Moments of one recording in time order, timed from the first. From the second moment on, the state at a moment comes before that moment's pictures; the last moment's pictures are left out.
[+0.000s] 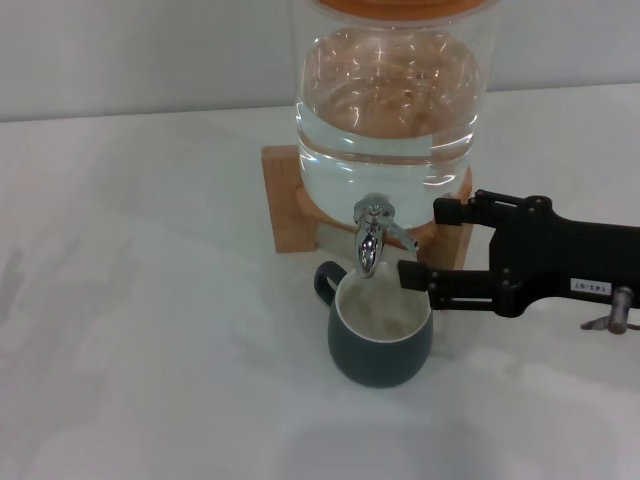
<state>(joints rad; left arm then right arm) -0.28 -2.08 0.46 0.37 -1.82 -1.35 2.23 -0.10 2.02 -1.50 -1.66 1.59 1.17 -1.28</state>
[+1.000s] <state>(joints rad) -0.28 -2.08 0.46 0.37 -1.82 -1.34 2.23 -0.11 2.02 -1.59 -1.65 1.55 1.01 -1.28</state>
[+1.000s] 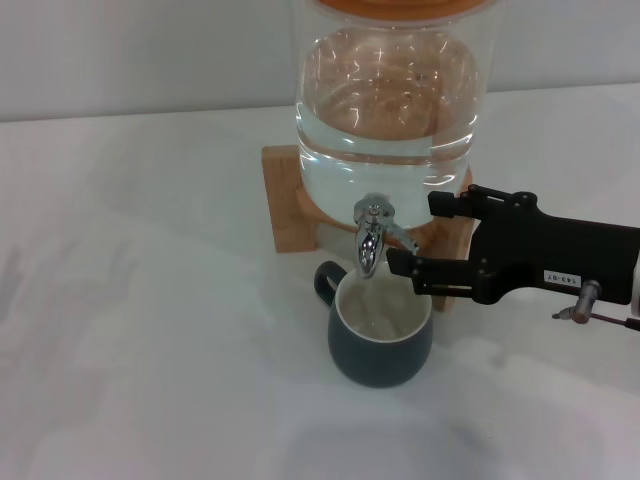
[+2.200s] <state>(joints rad) -0.27 -2.08 0.46 0.36 -1.82 -1.35 2.24 -0.09 2.01 -1.55 -1.60 1.53 0.96 -1.30</state>
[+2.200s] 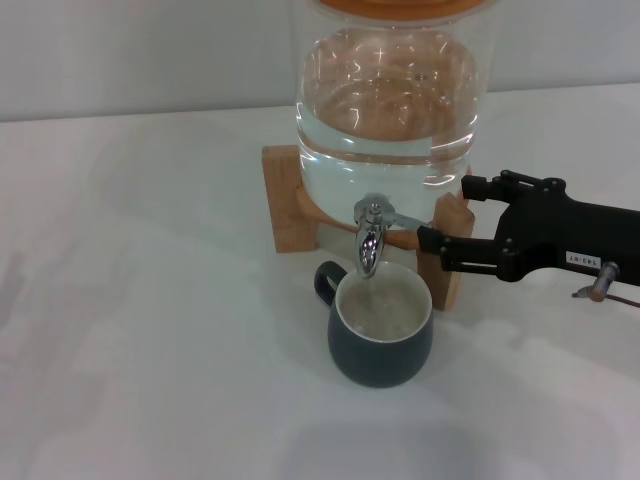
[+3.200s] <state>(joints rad) -0.27 -2.08 0.46 0.36 -1.82 -1.35 2.24 -0.06 2.01 -1.52 -1.58 1.55 0.95 -1.30</state>
